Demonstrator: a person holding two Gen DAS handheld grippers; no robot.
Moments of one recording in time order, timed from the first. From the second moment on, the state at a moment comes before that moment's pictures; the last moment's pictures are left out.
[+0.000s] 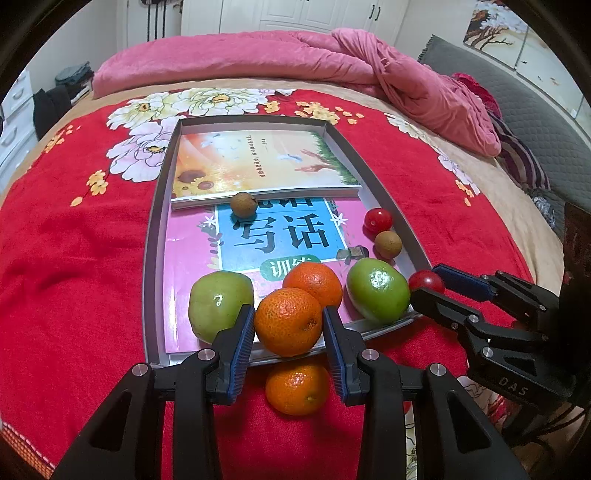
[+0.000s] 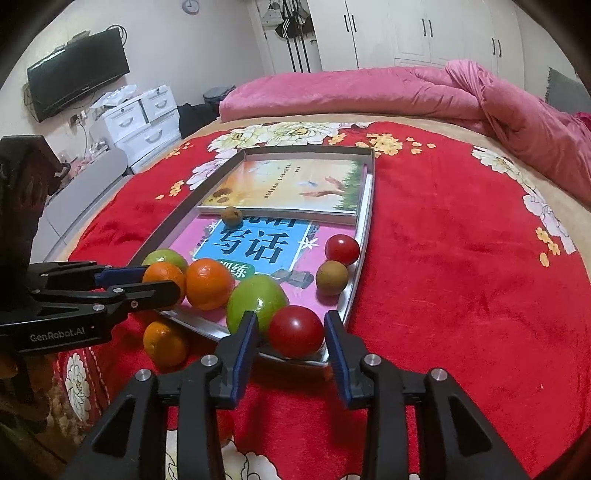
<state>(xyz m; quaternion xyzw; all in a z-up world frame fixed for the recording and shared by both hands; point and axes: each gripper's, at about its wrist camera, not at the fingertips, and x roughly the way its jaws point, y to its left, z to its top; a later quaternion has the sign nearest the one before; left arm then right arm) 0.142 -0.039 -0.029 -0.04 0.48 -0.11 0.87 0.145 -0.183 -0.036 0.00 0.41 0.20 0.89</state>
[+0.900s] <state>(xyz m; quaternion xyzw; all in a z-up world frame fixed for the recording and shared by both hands) 0.132 -0.028 -0.016 -0.05 0.47 -0.11 0.87 0.124 -0.188 -0.013 0.00 0.37 0.20 0.91</state>
